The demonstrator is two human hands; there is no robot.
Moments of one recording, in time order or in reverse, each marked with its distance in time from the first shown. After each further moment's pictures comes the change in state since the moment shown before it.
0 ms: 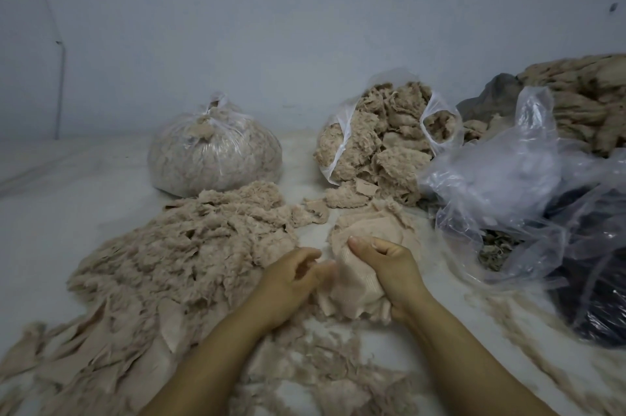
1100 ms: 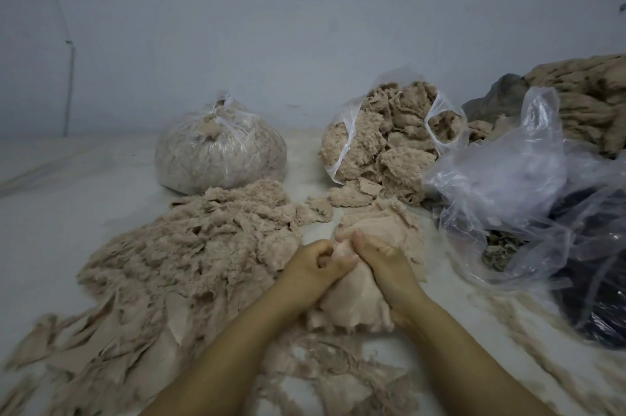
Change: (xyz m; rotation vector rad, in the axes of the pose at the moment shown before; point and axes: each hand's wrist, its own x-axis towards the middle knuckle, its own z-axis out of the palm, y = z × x) left_hand -0.002 0.041 0.011 -0.307 -0.021 -0.052; right_hand -0.007 -0.001 0.007 -0.029 -0.186 0.001
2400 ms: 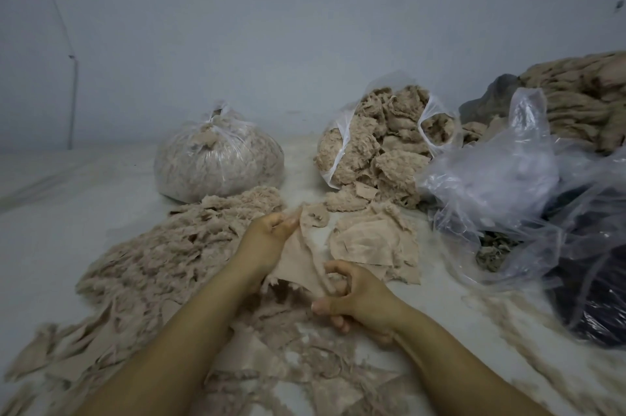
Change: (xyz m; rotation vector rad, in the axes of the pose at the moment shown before) left_hand 0.027 0.016 -0.044 -0.029 0.320 -0.081; right_hand -0.010 0.017 -0.002 -0.245 -0.335 0.183
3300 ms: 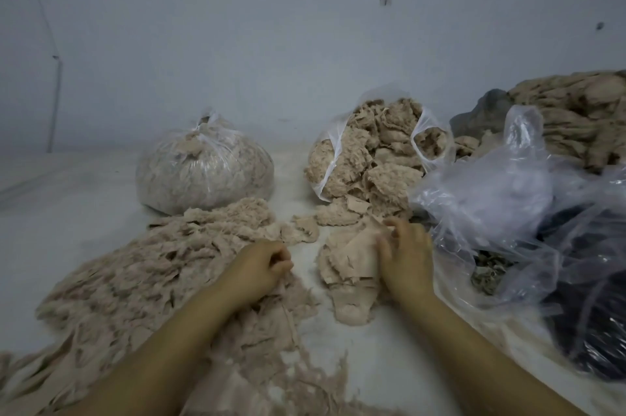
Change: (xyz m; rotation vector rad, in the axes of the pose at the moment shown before) left_hand 0.028 -0.031 -0.004 0.664 -0.256 0.250; right_hand 0.038 -0.012 -0.079 -0.840 1.026 -0.223
